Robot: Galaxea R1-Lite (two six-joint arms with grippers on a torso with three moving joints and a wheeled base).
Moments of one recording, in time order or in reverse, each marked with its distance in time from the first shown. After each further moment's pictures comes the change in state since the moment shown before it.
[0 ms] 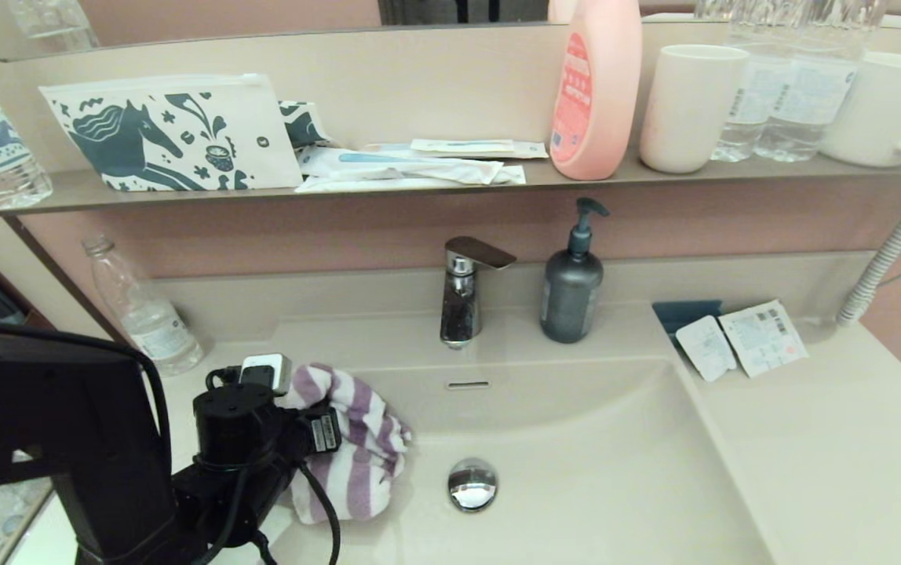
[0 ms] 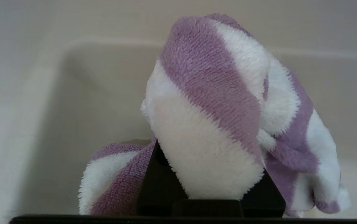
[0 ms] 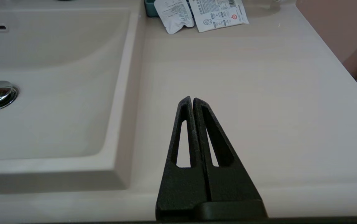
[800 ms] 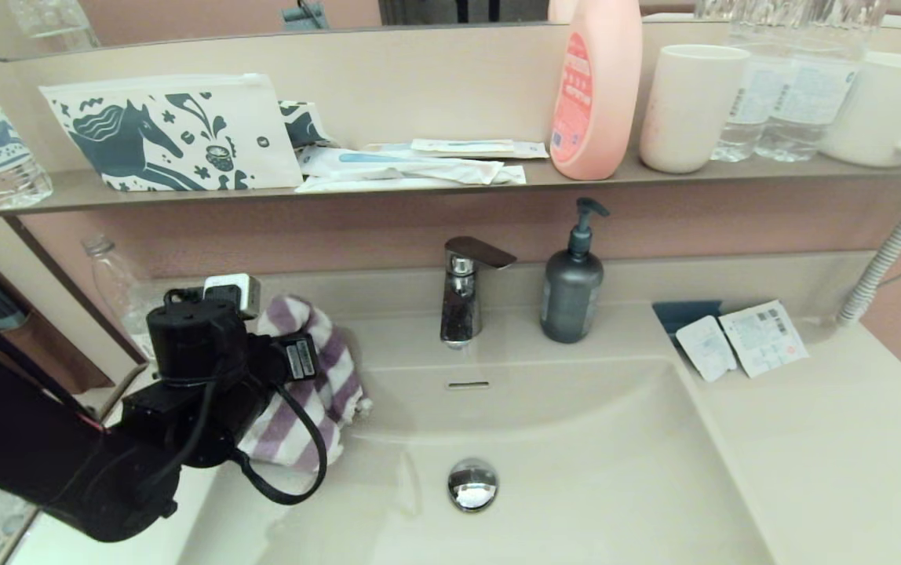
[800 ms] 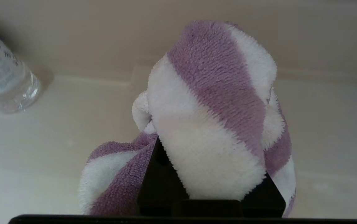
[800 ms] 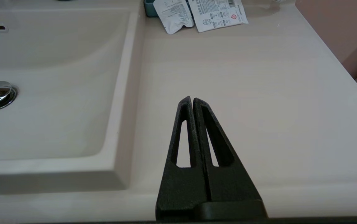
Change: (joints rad) left arm 0.040 -0.249 -0.274 0.414 0.027 0.046; right arm 0.000 0.000 0.000 0.000 0.000 0.000
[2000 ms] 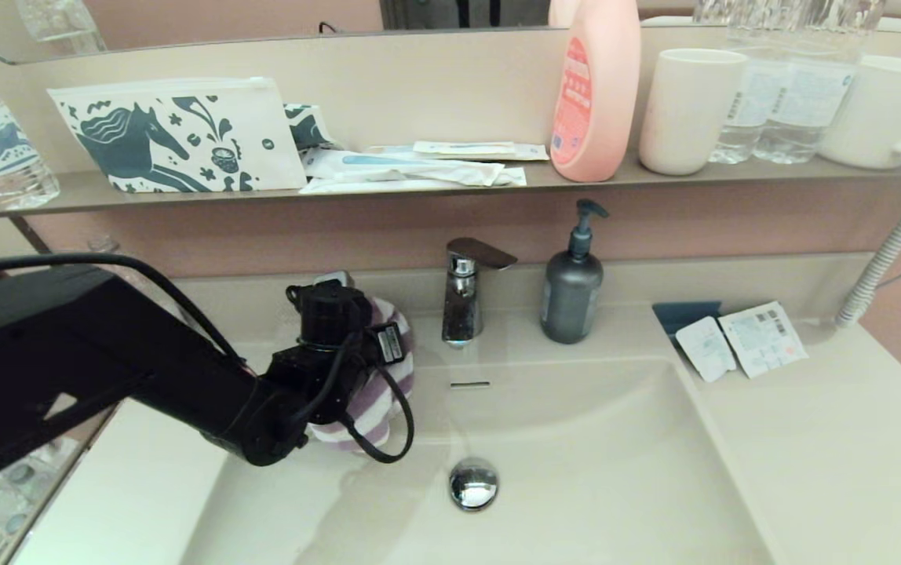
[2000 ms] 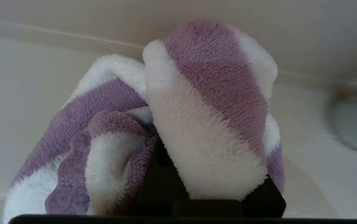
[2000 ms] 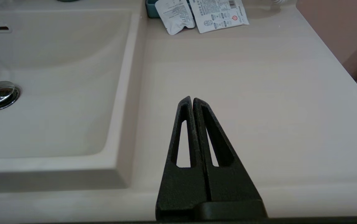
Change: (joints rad) left arm -0.167 0.282 -0.350 0.227 -0.005 -0.233; right arm 0.000 0.000 0.000 0.000 0.000 0.000
